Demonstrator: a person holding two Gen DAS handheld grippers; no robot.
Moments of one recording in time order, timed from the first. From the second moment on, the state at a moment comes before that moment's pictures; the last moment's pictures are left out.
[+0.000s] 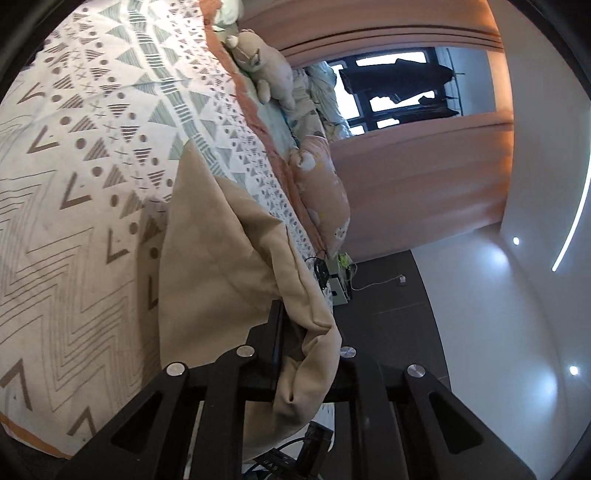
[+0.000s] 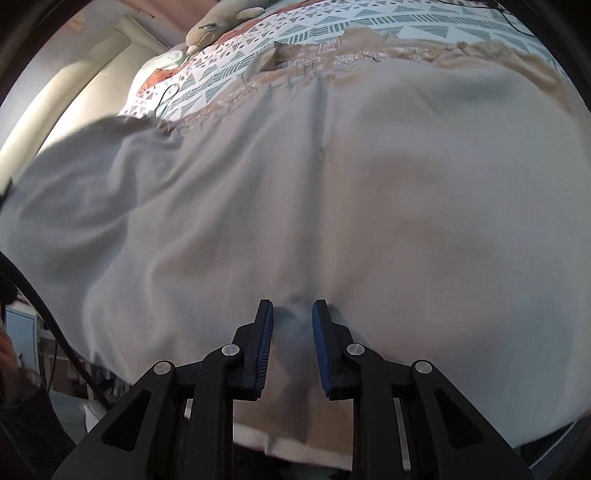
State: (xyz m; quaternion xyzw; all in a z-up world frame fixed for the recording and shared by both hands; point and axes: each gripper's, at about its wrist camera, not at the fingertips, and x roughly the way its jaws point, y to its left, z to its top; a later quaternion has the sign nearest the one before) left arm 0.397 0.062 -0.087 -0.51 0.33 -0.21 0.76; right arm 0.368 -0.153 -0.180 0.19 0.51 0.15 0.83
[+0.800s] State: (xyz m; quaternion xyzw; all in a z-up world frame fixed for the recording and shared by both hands) left arm 0.472 -0.184 -0.009 -0.39 0.41 -0.36 0.74; right arm 0.322 -0.236 -0.177 0.28 0.44 0.20 0.83
